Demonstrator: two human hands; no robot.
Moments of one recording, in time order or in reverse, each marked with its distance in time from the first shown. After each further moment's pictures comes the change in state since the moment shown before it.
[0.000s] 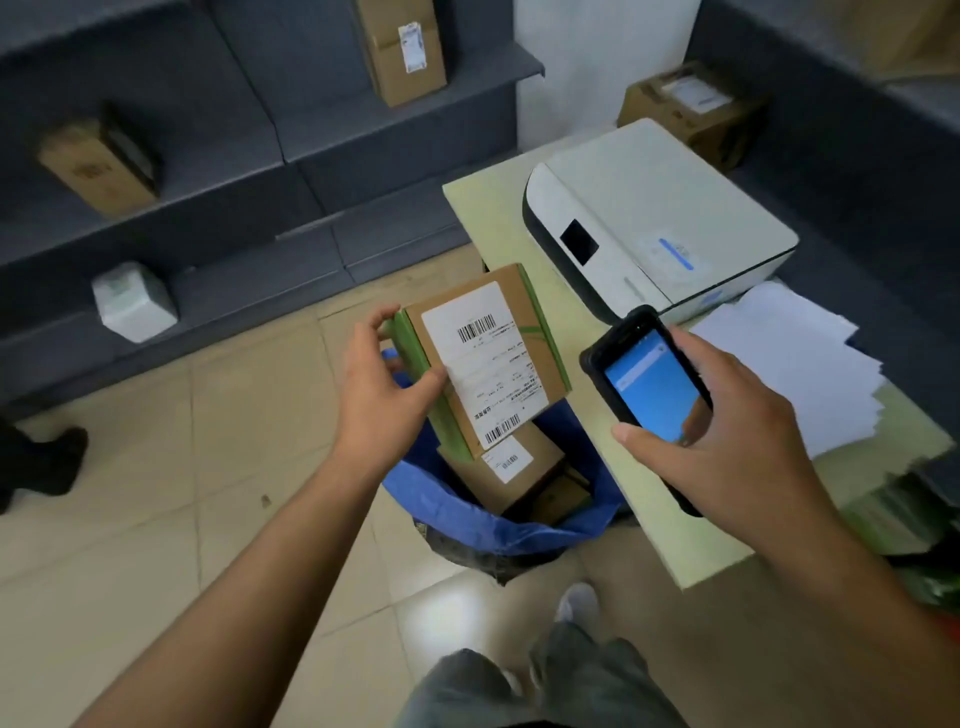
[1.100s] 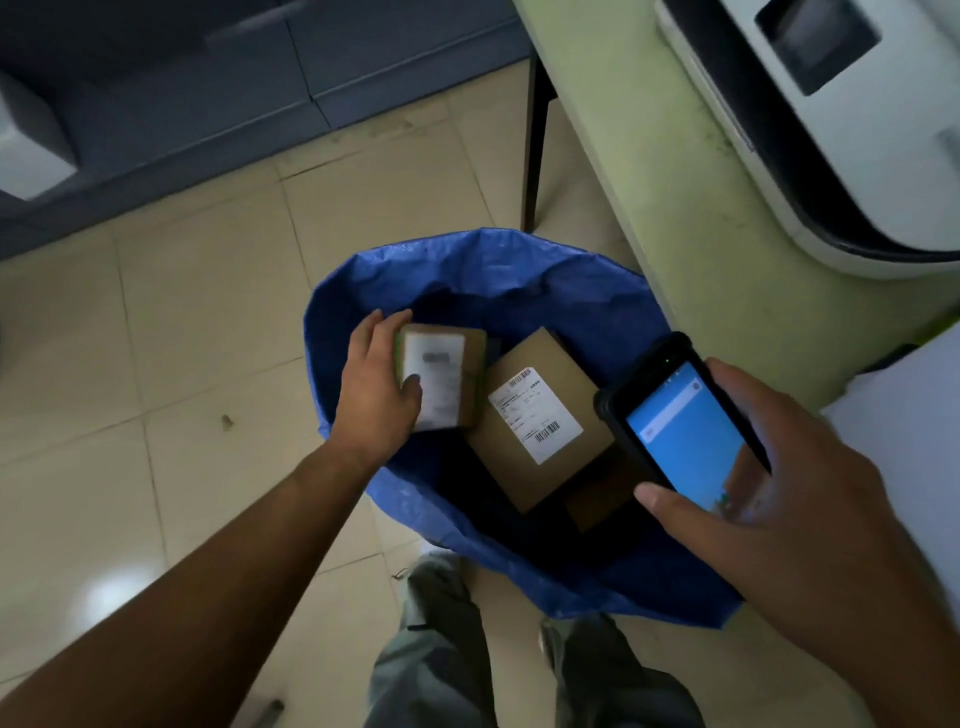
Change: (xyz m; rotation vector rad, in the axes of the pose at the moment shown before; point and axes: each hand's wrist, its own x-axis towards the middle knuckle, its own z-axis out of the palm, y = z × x) left_hand 0.142 -0.337 0.081 0.507 -0.185 -0.207; right_hand 0.134 0.100 0.233 -0.004 -0.292 0.221
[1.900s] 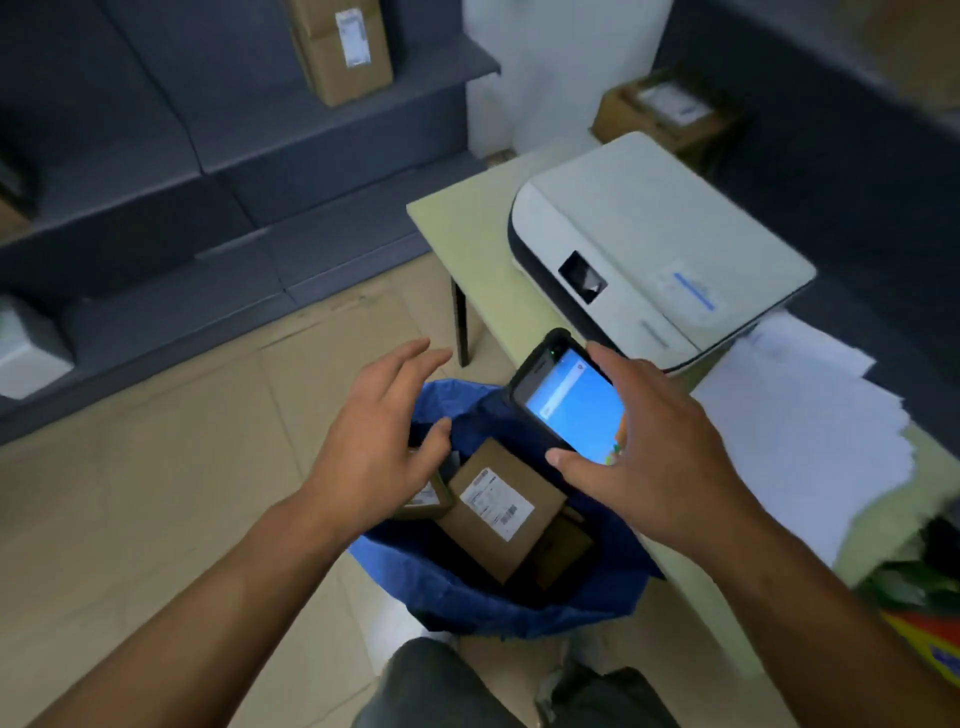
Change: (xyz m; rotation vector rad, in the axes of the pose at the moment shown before) left_hand -0.079 0.189 -0.212 0.062 -0.032 0.659; right_hand -0.061 -0.133 -0.111 -0.133 0.236 -0.203
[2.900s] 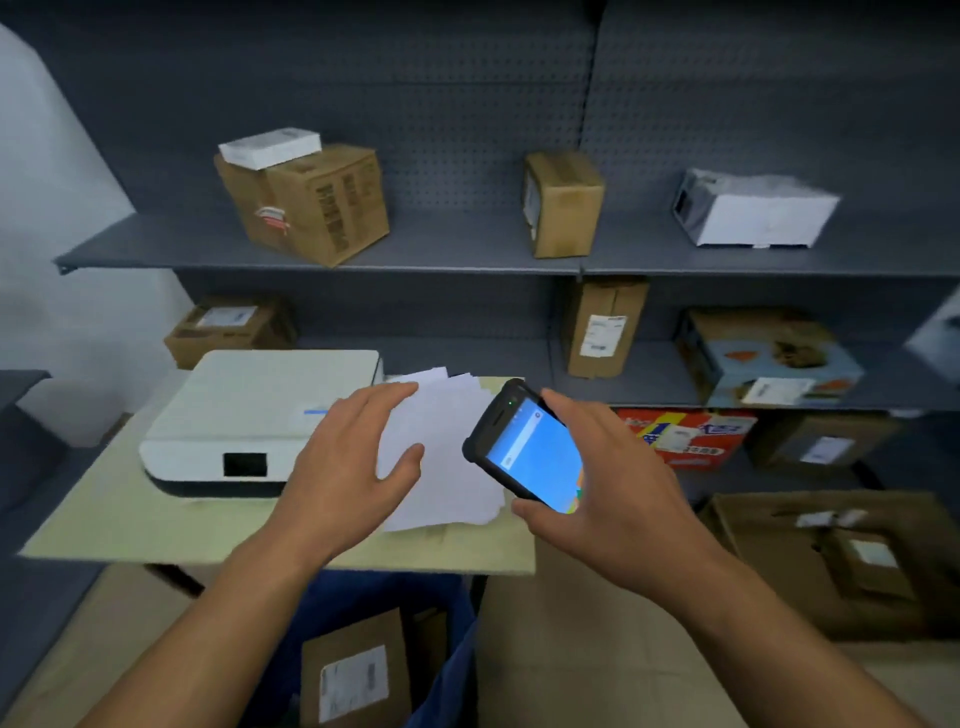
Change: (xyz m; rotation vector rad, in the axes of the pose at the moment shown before) left_hand 0.019 0.257 0.000 -0.107 -0.283 0.829; right_hand -0.288 -0.058 -0.117 -0.178 0.671 0.583
